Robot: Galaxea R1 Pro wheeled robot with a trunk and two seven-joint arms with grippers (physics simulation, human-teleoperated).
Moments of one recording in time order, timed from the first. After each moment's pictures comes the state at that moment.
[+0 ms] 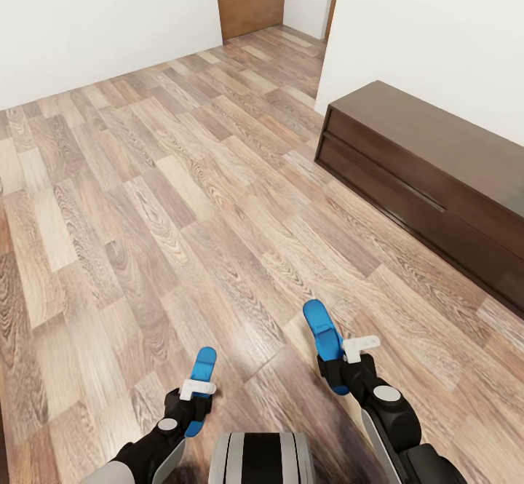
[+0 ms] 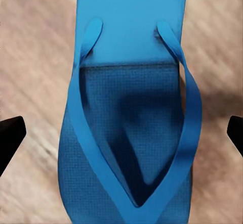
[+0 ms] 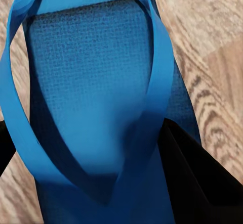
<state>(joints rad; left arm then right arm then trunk) -0.57 -0.02 -0.49 -0.29 0.30 -0.11 0.18 -0.19 -0.03 0.19 -1.59 0.00 0.68 -0.10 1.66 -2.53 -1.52</state>
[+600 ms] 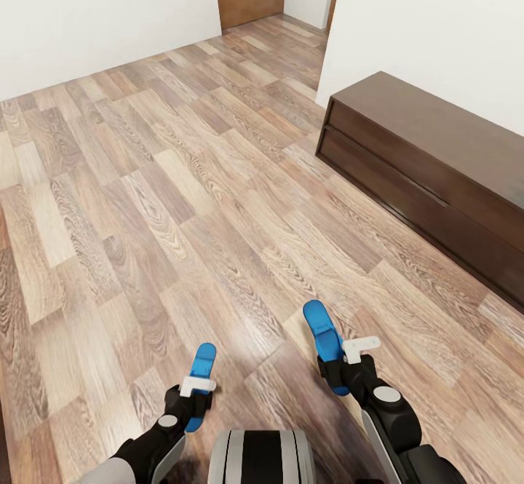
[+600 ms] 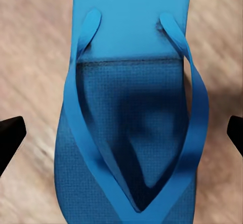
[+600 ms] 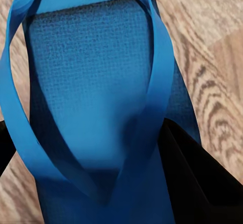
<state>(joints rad) -0.58 -0.01 -0.49 -0.29 0.30 -0.11 0.18 -0.18 -0.03 0.19 -1.59 0.00 0.68 -0.10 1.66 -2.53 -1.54</state>
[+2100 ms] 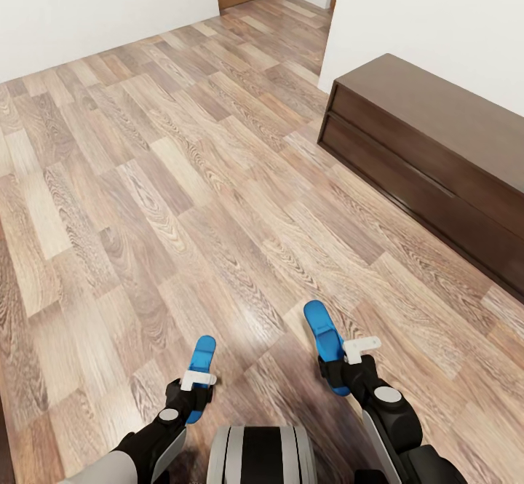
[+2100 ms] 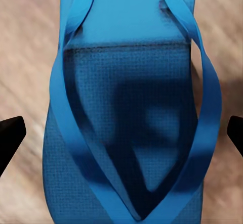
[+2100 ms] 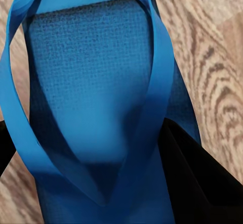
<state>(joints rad) -0.60 -0.01 -0.49 -0.29 0.30 -0.11 0.18 -0.18 -0.03 0.19 -1.59 0.00 0.68 -0.10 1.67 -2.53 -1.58</state>
